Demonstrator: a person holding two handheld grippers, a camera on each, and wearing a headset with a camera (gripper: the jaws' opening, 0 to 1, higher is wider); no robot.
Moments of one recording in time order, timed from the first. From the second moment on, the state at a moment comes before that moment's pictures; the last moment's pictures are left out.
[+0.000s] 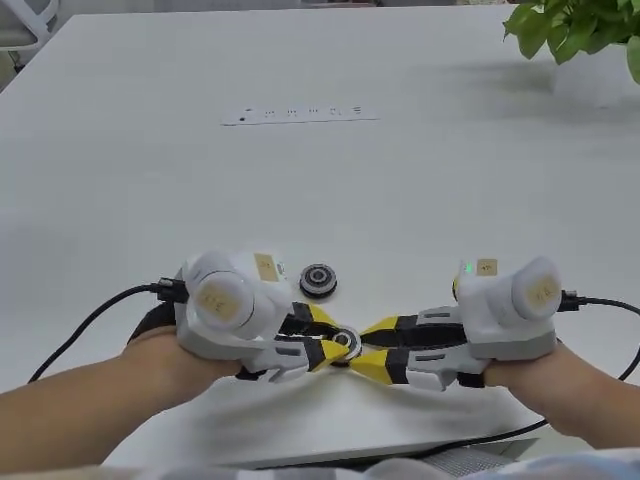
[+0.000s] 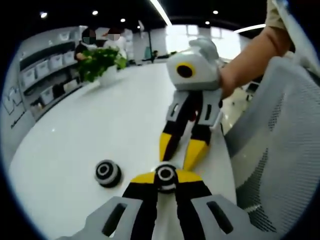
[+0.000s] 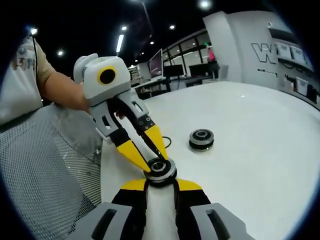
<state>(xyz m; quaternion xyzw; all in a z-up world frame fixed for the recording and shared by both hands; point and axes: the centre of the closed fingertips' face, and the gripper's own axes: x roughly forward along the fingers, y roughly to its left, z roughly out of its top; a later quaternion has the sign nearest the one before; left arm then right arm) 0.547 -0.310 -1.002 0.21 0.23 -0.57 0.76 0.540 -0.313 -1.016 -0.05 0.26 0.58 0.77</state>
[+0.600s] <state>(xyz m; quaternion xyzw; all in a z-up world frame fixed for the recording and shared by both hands) 0.547 -0.310 -1.002 0.20 0.23 -0.56 0.77 0.542 -0.317 -1.019 -0.06 0.27 0.58 0.77</state>
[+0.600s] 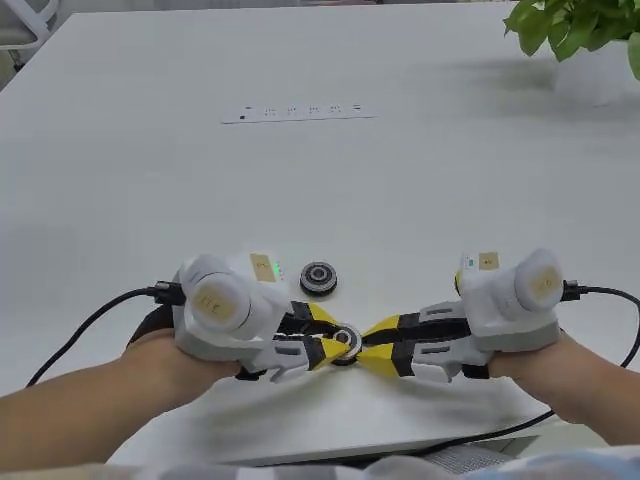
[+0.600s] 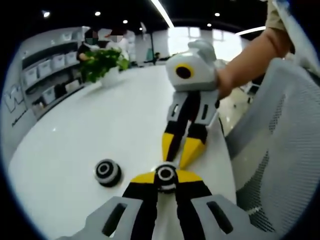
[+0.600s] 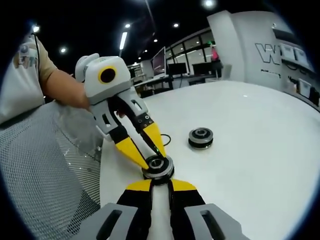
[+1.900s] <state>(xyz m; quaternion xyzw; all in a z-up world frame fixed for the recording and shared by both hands) 0.548 -0.309 -1.002 0.21 0.22 -0.55 0.78 0.550 -0.320 -1.003 0.26 0.32 0.47 0.78</state>
